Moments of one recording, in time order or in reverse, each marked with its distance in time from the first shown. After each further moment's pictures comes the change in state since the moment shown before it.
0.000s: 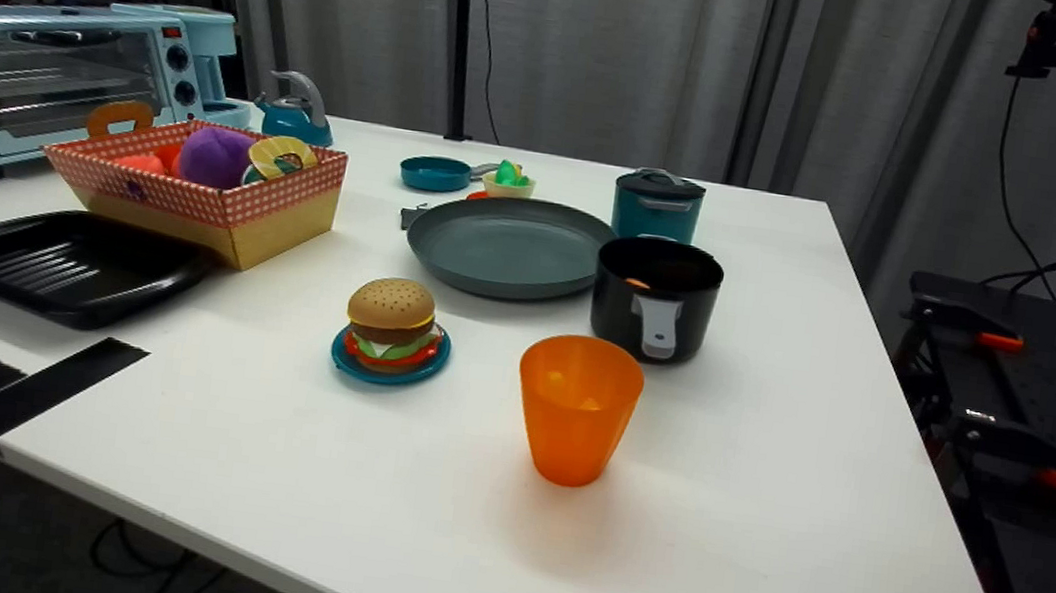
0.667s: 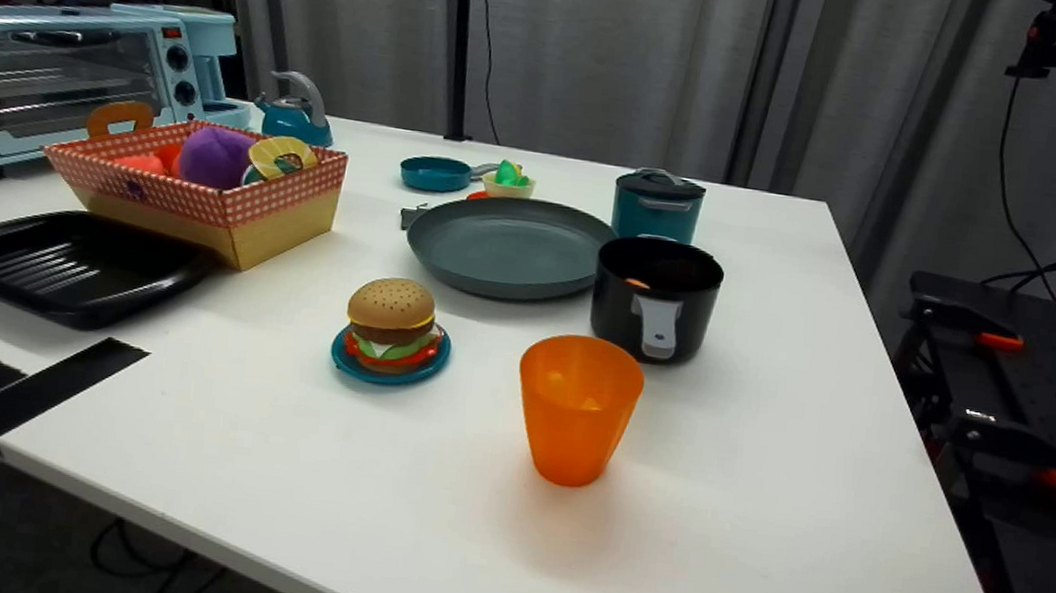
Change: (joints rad) arm 0.000 0.013 0.000 -0.010 0.000 0.000 -0.001
